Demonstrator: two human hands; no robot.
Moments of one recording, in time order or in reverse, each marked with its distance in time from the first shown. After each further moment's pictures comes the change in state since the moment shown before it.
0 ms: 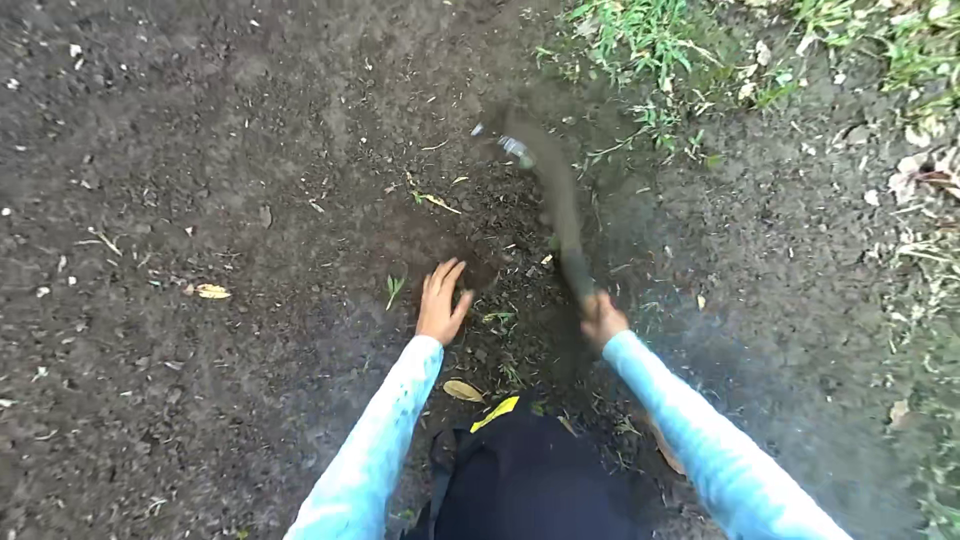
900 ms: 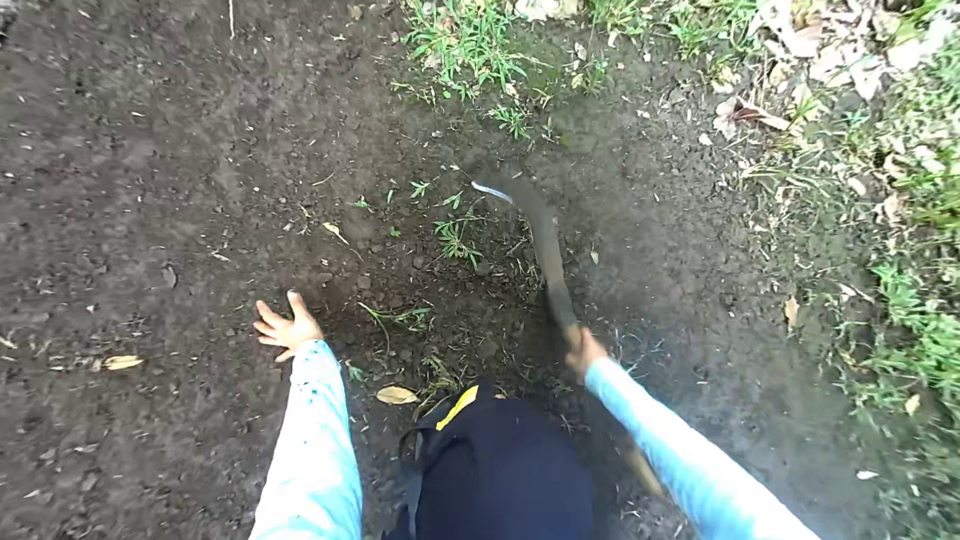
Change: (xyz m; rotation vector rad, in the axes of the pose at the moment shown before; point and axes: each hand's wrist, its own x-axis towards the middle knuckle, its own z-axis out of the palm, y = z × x) left_hand 0.012 -0.035 -0.028 -0.078 0.624 -0.865; right_hand -0.063 0.157 0.021 0.250 0.030 0.238
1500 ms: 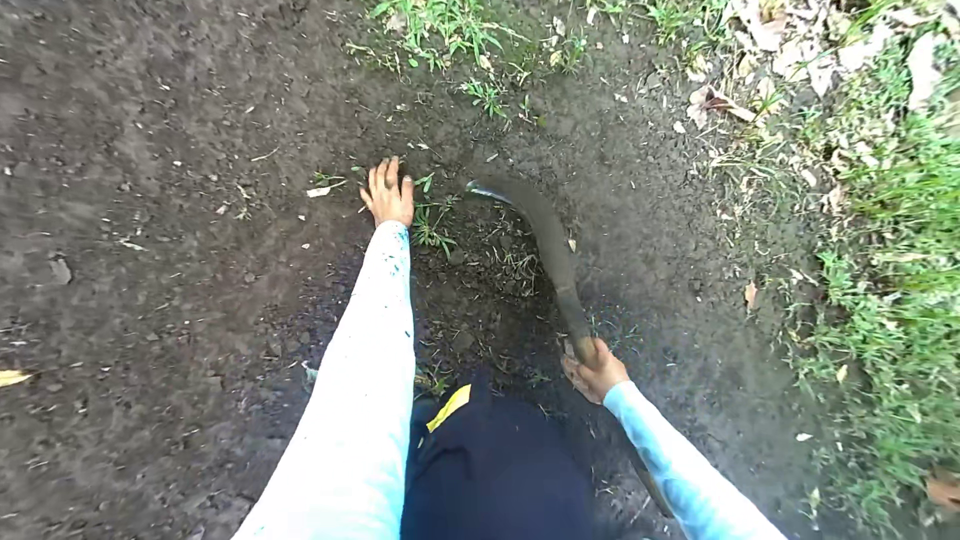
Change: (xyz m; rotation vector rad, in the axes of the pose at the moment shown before) left_hand -0.093 0.193 0.164 0.056 -0.581 0.852; right_hand -0.034 0.049 -0.020 0.068 0.051 0.018
